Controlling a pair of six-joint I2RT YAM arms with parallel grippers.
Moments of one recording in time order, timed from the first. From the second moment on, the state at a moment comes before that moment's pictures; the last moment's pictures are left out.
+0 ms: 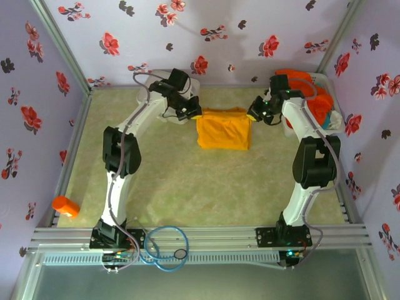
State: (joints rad) left arm -0.49 2.23 2.16 -0.97 0.46 -0.62; right arm 0.09 1.88 1.64 -0.84 -0.47 0.67
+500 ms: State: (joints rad) left arm -0.46 2.38 2.30 -0.97 0.50 -0.59; right arm 0.07 1.96 1.68 -0.80 -0.49 0.70
